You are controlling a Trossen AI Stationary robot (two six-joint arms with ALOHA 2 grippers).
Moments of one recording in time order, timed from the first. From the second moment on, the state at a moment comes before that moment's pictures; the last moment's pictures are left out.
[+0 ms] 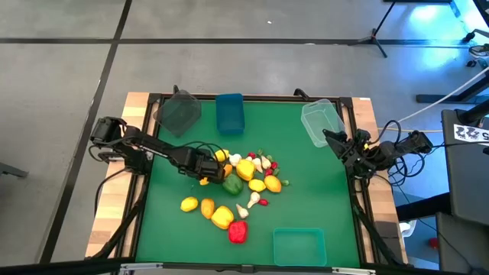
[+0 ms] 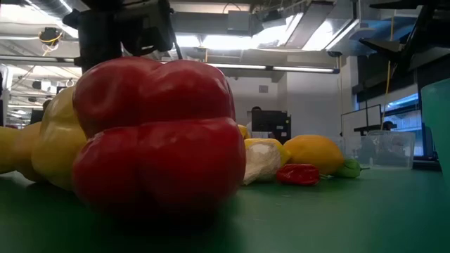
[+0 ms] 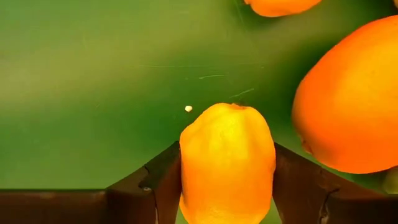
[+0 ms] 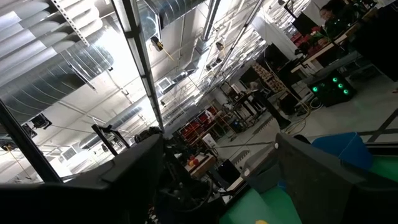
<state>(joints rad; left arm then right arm) -0.14 1.60 0.88 -0.69 -0.13 -1.50 0.42 0.05 0.05 0.53 0.78 0.39</state>
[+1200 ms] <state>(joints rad) 0.64 1.14 0.90 -0.82 -0.43 -0.93 0.42 0.05 0.05 0.52 0.80 0.39</state>
